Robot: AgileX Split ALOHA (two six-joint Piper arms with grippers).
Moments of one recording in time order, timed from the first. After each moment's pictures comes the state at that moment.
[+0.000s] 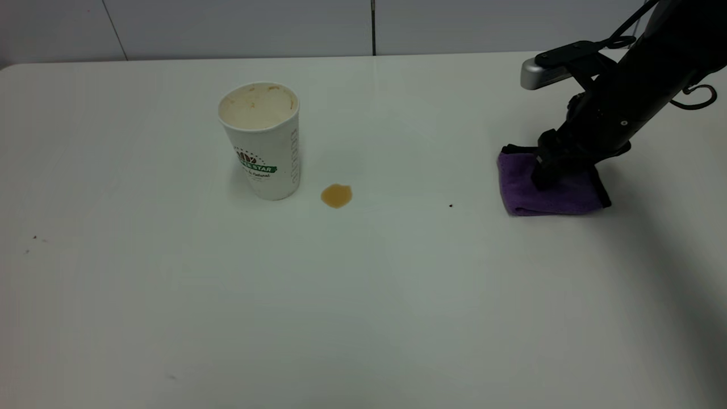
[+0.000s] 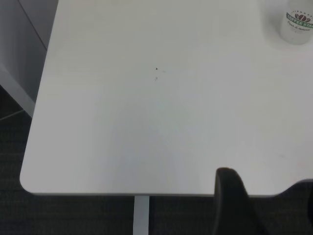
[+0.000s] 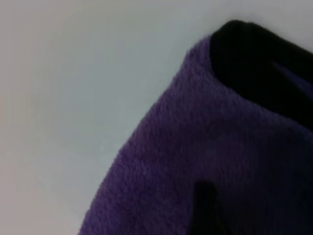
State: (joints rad) left arm -0.01 -0.02 -0.49 0.07 1.14 -0.01; right arm 0.11 2.46 -1.43 0.61 0.26 -0.94
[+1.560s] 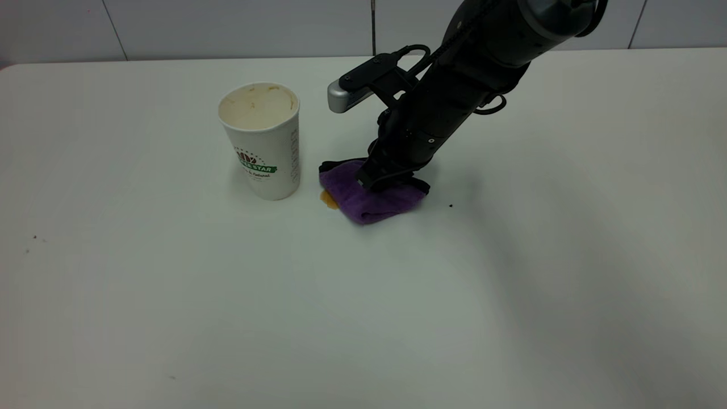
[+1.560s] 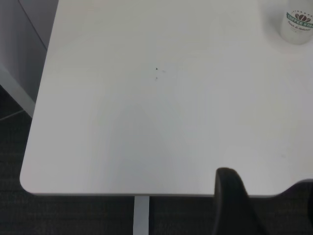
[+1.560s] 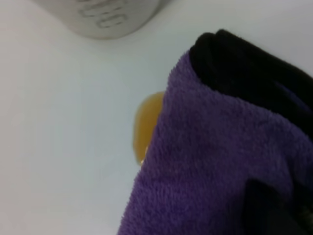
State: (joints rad) left arm -0.01 -0.02 -0.49 0.07 1.14 -0.01; right arm 0.49 2.64 -1.78 0.69 0.34 -0.97
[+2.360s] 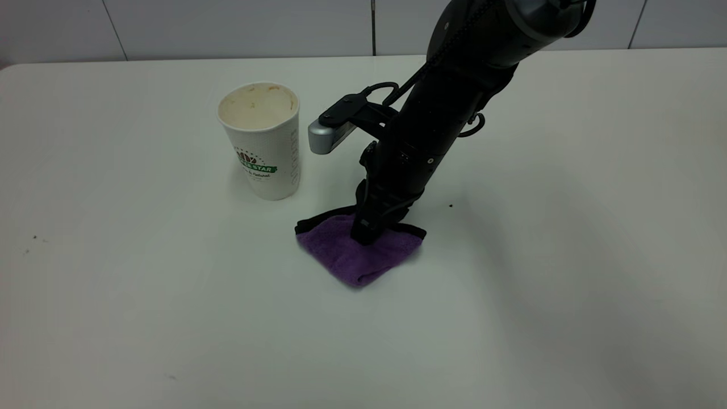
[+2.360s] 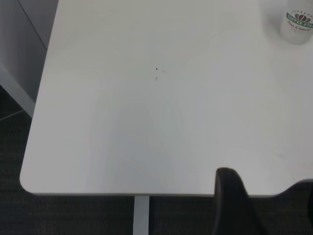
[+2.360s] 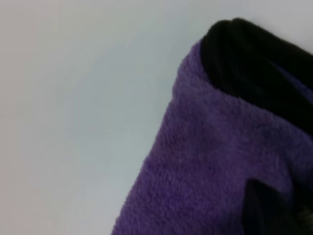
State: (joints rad) left arm -0.01 -0.02 -0.49 0.07 1.14 -0.01; right arm 0.51 2.64 -1.79 0.69 0.67 -1.14
